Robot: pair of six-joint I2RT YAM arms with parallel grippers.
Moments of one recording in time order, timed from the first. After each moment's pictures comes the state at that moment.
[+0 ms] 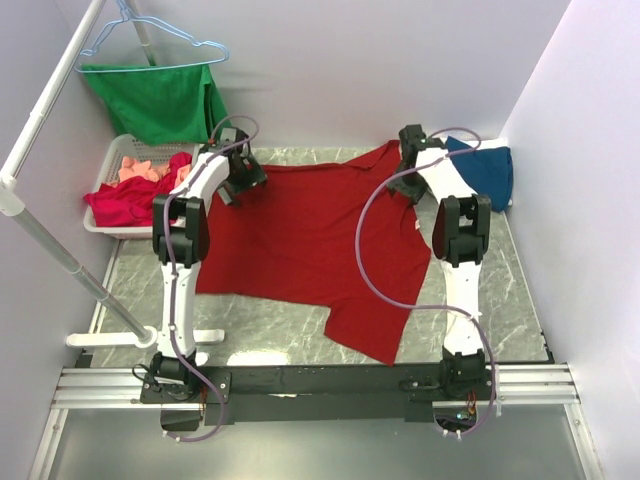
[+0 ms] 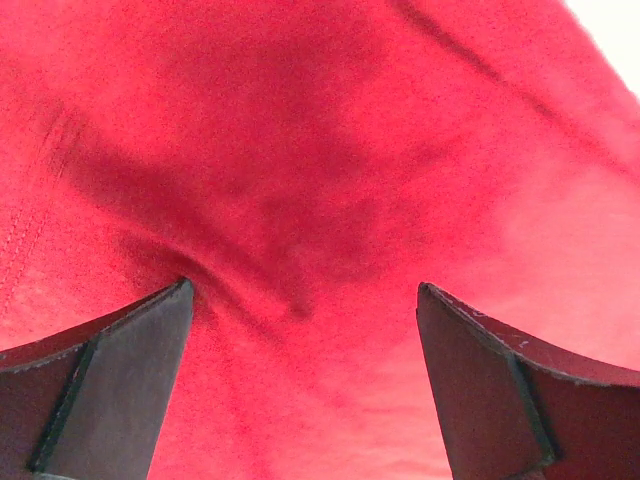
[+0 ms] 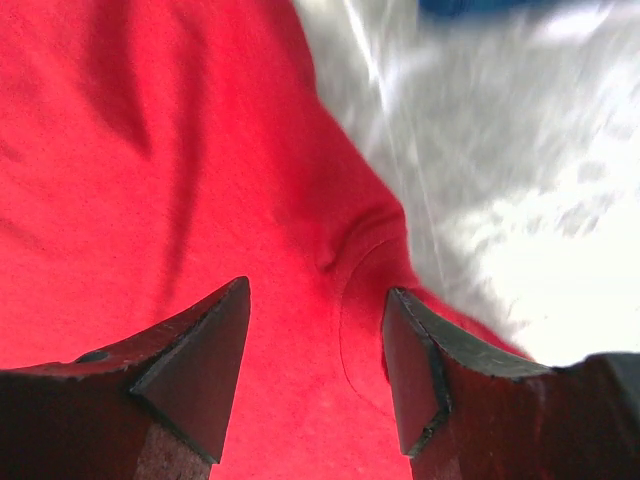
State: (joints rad) left arm -0.16 2.42 2.12 -0.81 -0.05 -0.72; right arm 0.12 2.40 2.17 -1.01 0.17 0.69
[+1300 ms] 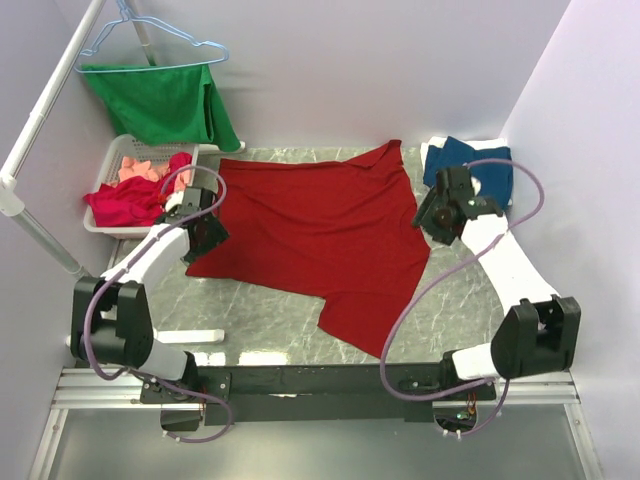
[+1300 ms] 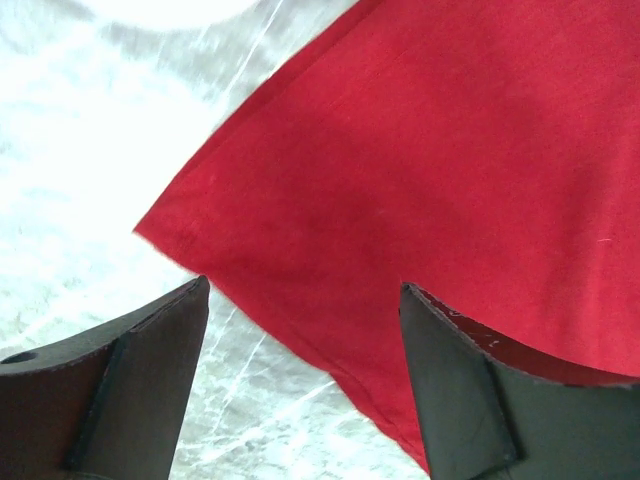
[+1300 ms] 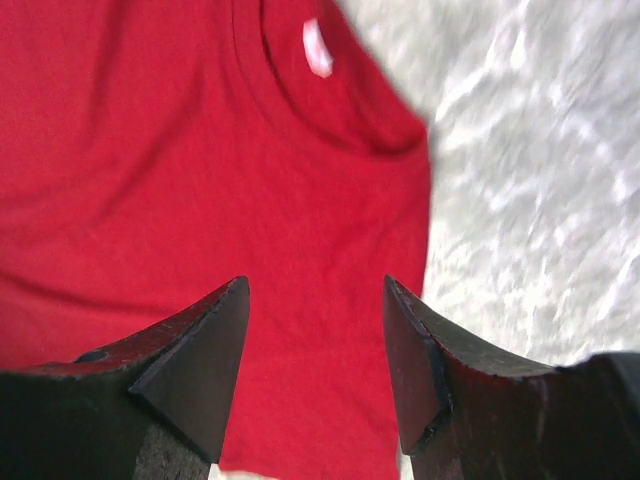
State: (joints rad) left arm -0.15 1.45 1.00 -0.59 -0.33 -0.79; right arm 0.12 1.39 1.20 -0.77 0.13 0.64
